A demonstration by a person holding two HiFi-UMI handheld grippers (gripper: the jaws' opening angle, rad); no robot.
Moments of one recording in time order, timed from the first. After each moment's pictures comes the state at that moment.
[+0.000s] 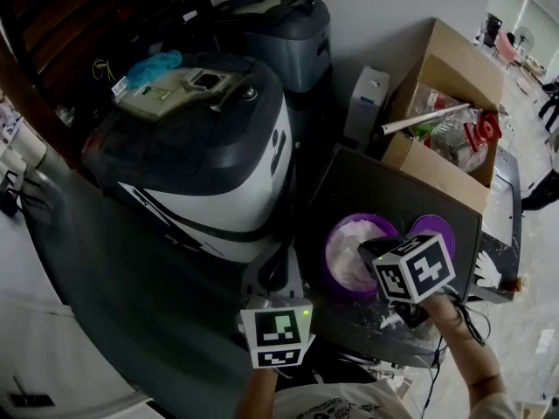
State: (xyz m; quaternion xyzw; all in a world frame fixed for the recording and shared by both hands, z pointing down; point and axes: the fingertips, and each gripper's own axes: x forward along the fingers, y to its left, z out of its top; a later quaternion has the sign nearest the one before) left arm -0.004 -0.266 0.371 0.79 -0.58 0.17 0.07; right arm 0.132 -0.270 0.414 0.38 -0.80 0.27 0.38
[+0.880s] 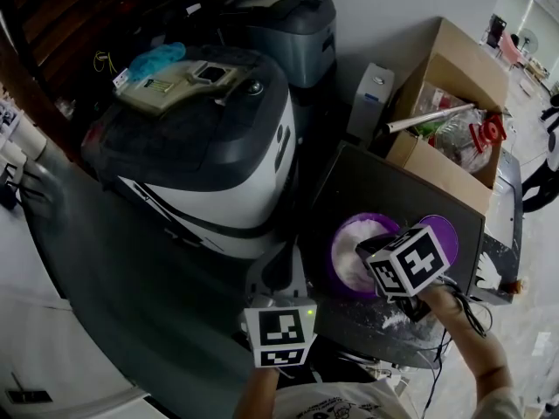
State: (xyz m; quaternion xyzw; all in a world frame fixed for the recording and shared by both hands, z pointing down) left arm -0.006 -0.267 0.379 0.80 -0.57 0.17 0.08; right arm 0.120 -0.272 0.432 0.33 -0.80 0.26 0.43
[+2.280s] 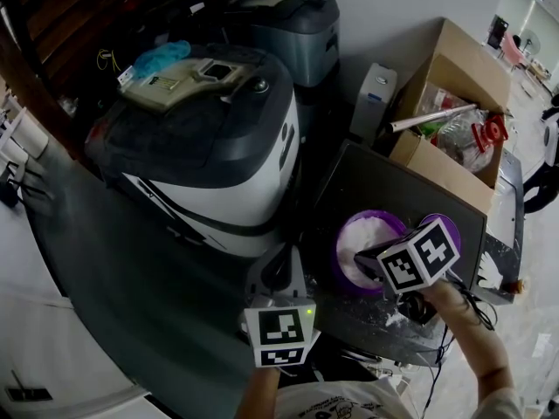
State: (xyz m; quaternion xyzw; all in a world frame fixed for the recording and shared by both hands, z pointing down) left arm -0.019 -0.259 0.381 0.79 -0.58 0.17 0.09; right arm 0.104 -0.245 0.431 0.28 -0.80 0.36 0.39
